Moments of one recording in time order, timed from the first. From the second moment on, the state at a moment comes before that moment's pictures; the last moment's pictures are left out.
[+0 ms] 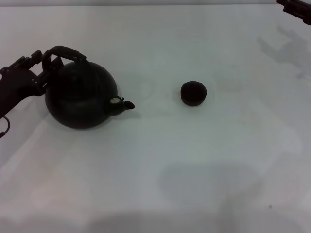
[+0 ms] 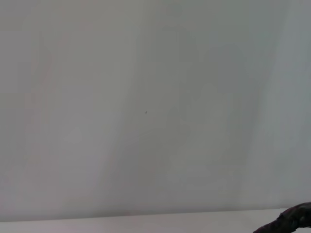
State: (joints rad) left arm -0.31 -2.08 0.82 0.34 -1.84 -1.23 2.22; right arm 0.40 2.00 -0.89 -0.64 1.73 1.09 -1.88
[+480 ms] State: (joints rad) left arm -0.30 -2.07 0.82 0.35 -1.84 -1.26 2.22; right arm 0.40 2.00 -0.89 -0.64 1.73 1.09 -1.88
